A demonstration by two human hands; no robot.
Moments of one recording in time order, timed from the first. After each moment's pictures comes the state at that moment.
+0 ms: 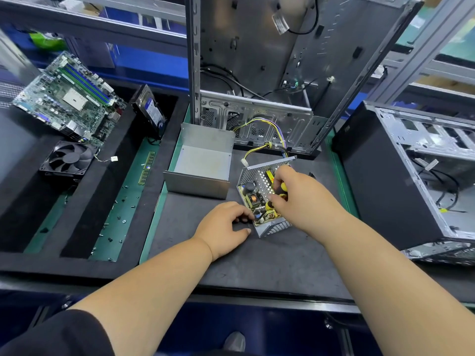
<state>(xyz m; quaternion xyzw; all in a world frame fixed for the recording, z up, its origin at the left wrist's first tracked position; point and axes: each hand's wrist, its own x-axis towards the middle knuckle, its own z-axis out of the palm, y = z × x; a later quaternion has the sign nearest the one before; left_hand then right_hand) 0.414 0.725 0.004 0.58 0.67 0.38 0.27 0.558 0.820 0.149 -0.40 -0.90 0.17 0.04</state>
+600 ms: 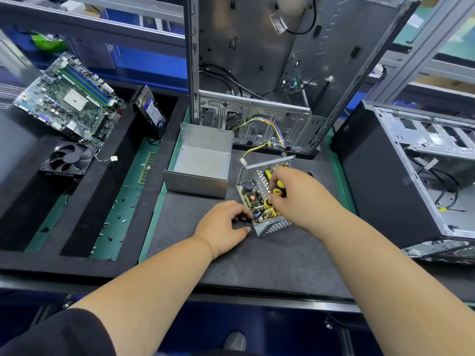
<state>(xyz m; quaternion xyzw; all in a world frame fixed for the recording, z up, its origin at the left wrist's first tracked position) 0.414 0.726 0.004 0.57 0.68 0.38 0.27 0.558 0.822 0.151 -0.39 -0.90 0.18 0.04</state>
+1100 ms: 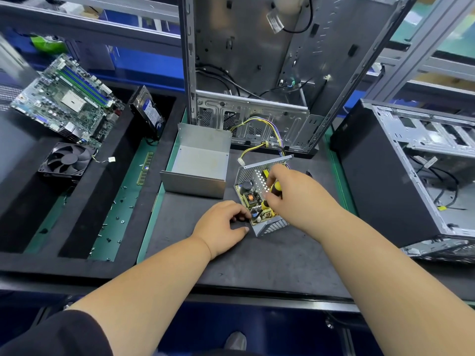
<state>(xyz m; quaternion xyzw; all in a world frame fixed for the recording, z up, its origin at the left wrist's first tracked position) 0.415 0.727 0.004 0.57 0.68 0.38 0.27 0.559 0.822 0.149 -0.38 -0.91 0.16 0.05</state>
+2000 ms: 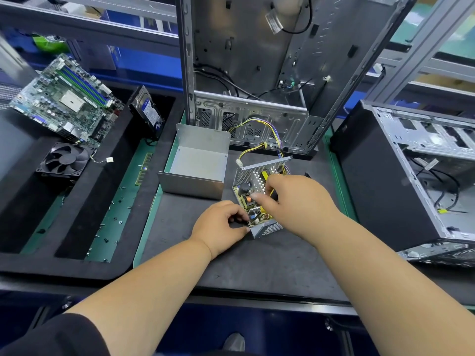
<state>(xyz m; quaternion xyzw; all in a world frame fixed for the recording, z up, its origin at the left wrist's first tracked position) 0.420 0.731 0.005 0.52 0.70 0.40 0.28 0.560 0.819 0.151 -0.37 -0.93 0.07 0.01</state>
